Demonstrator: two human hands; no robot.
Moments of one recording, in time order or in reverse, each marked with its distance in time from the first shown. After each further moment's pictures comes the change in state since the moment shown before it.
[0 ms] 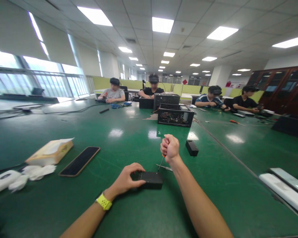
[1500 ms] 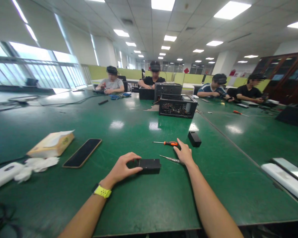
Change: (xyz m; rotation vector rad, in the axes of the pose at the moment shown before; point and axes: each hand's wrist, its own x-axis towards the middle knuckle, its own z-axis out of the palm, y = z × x) left_hand -0.008 -0.012 -0.023 0.110 0.025 -0.042; right_hand 0.016 0.047 -0.173 -1.575 0.142 -0.196
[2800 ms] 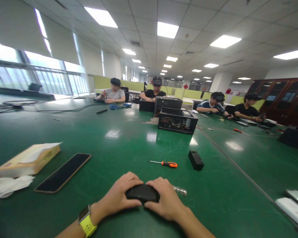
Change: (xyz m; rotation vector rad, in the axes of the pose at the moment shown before) left_hand 0.020 -0.003 0.016 0.103 -0.114 0.146; right_hand -0.066 -0.110 -0.013 0.073 -0.506 -0.503
